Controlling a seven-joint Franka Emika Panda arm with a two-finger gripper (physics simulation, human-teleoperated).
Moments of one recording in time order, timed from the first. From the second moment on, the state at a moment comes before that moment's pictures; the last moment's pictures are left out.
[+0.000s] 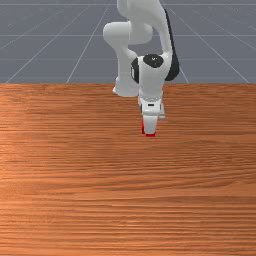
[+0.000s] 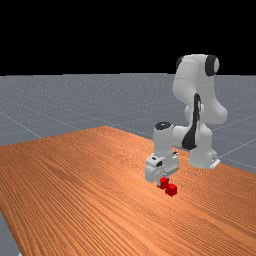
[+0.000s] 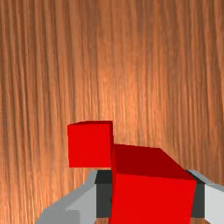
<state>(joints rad) 0.14 0.30 0.04 -2.44 -0.01 2.66 -0.57</state>
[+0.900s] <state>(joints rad) 0.18 0.24 0.06 -2.54 0.00 2.71 -0.50</state>
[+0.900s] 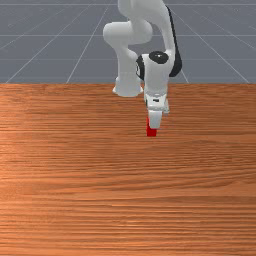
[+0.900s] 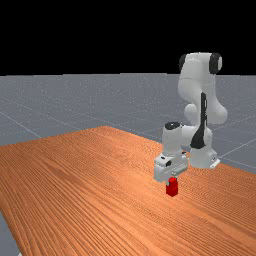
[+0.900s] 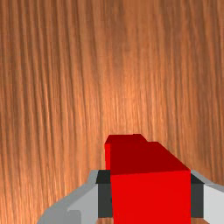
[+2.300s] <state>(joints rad) 0.14 0.20 0.04 -2.64 0.00 2.76 -0.58</state>
